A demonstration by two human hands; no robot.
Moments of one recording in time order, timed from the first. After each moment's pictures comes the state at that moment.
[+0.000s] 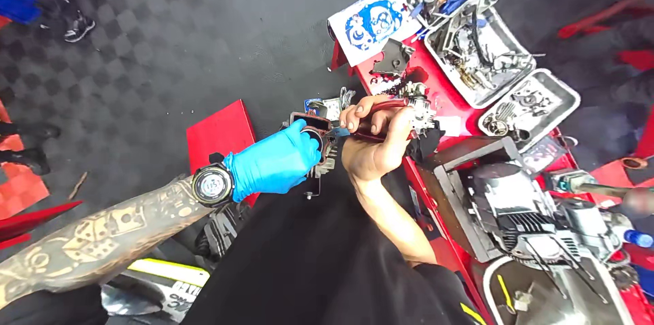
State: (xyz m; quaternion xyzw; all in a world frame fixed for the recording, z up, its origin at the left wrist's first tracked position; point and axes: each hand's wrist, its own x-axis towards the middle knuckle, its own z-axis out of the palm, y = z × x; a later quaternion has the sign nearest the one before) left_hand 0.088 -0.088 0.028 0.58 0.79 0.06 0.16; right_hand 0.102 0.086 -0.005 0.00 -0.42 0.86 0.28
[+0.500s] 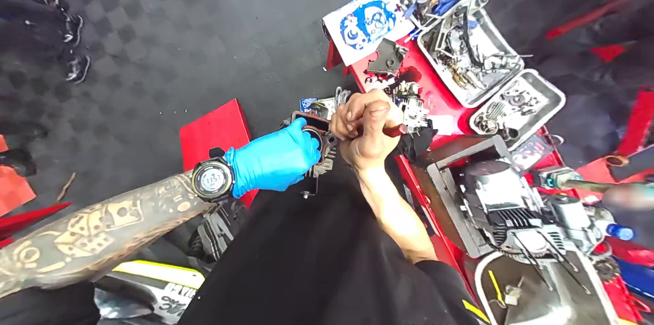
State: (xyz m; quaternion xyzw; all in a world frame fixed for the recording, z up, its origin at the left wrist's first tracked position) left_hand 0.087 -0.072 0.040 0.59 0.78 0.01 0.22; right_hand 0.098 0.102 0.000 0.11 -0.46 0.87 0.17
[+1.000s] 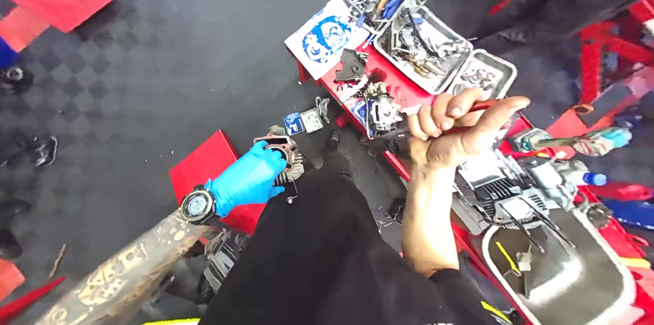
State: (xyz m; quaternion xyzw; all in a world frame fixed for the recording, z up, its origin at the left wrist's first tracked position) left_hand 0.065 -0.089 -0.005 0.51 0.82 0.04 0.26; right_hand 0.116 0.260 0.019 0.04 -0.43 0.87 0.25
